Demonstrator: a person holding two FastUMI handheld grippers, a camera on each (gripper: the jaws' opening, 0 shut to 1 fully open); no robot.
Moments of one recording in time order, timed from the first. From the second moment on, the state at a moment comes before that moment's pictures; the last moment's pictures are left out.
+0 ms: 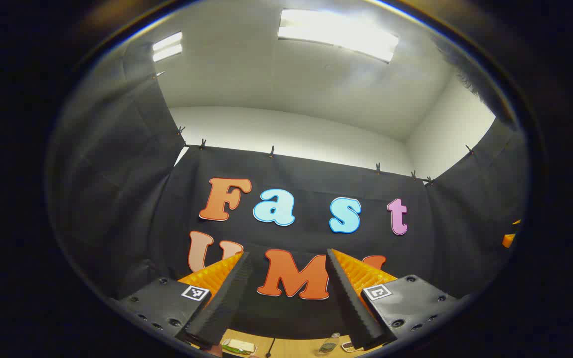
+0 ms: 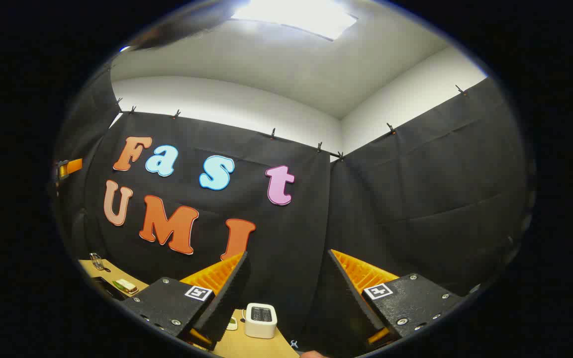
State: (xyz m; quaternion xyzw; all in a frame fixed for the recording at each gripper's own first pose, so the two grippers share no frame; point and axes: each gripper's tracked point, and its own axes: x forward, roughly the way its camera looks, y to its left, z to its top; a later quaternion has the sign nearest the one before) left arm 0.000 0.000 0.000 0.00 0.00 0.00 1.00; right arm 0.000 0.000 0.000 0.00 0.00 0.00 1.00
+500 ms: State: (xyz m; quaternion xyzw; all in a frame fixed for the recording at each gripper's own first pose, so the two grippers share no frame) left arm 0.007 -0.033 -0.017 -0.02 0.02 0.00 1.00; right arm -0.009 -0.051 -0.001 -0.01 0.00 -0.03 1.00
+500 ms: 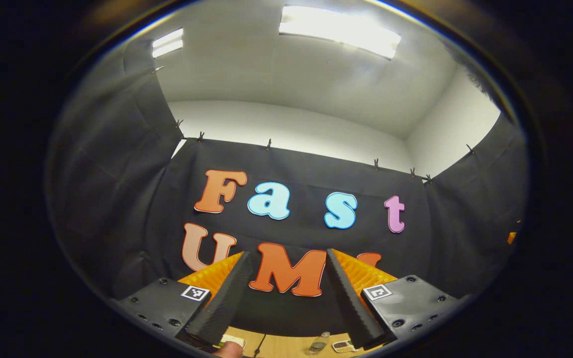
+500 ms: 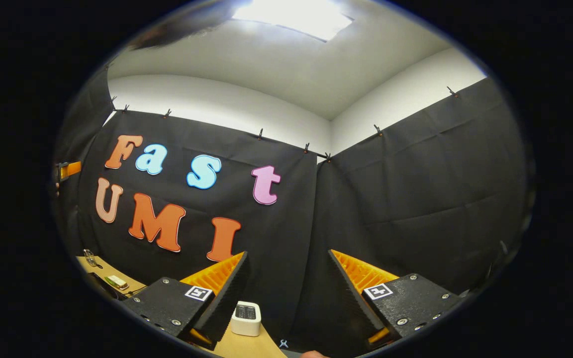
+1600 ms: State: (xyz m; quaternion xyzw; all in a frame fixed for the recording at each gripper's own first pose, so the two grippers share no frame) left arm -0.086 -0.157 -0.204 0.02 0.30 -0.04 0.95; right arm 0.012 -0.095 -0.067 0.01 0.02 0.03 1.00
